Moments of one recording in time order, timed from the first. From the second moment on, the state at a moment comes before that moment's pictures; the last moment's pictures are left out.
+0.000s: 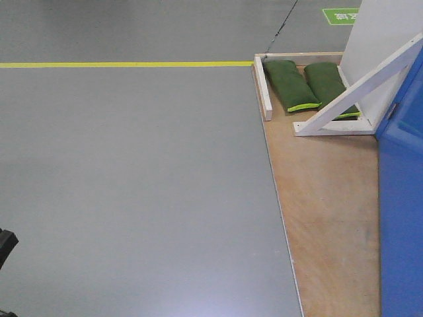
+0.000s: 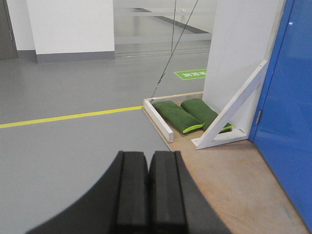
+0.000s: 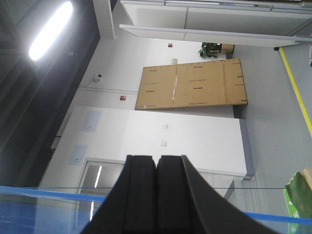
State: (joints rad) left arm -0.30 -0.01 0.03 0.00 0.20 -0.04; right arm -0.92 1.44 -1.44 1.42 -0.09 0.02
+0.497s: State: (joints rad) left arm -0.30 -0.01 0.03 0.00 0.20 -0.04; right arm -0.78 1.41 -1.44 1.41 -0.18 -0.02
